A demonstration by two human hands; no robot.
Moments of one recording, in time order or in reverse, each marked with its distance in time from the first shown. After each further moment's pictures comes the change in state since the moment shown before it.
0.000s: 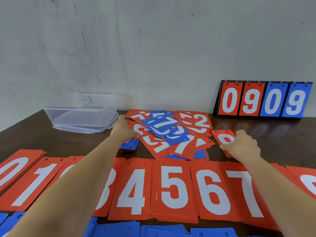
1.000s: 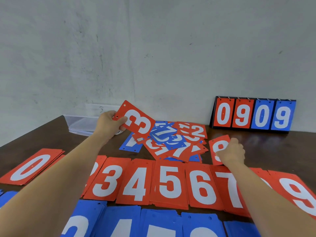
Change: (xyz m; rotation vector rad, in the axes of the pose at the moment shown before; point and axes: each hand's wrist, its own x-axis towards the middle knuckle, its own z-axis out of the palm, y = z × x) left_hand -0.069 0.012 -0.090 -0.410 0.223 0.160; right_hand -0.030 -0.003 -0.013 0.302 0.061 -0.011
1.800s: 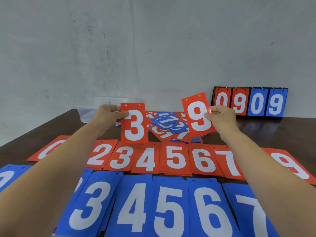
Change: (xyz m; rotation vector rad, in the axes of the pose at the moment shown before) left_hand -0.058 0.012 -0.051 -0.041 -0.142 -0.053; right_hand -0.074 -0.045 -0.051 0.618 -0.065 -0.329
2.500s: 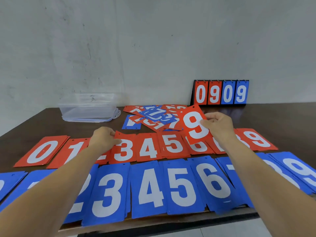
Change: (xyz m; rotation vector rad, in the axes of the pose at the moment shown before) left_hand -0.016 -0.081 -0.009 0.586 -0.161 0.036; right_hand -0.099 -0.015 -0.008 -0.065 0.115 0.127
